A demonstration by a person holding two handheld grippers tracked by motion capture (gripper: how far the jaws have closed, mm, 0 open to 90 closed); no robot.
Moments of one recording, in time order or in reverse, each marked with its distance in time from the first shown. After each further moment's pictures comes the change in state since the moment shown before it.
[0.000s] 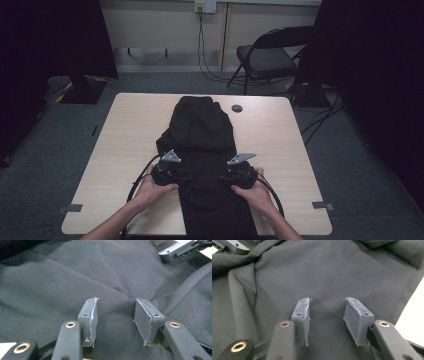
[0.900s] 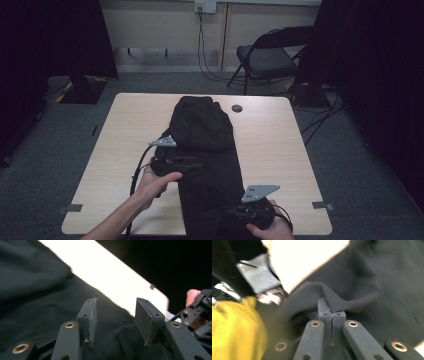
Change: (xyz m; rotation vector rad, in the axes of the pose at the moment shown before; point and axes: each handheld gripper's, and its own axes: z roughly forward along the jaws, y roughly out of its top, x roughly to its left) left arm -0.014 0.045 -0.054 -0.278 -0.191 -0.147; right arm 0.066 -0.047 -0.099 -0.086 0.293 -0.047
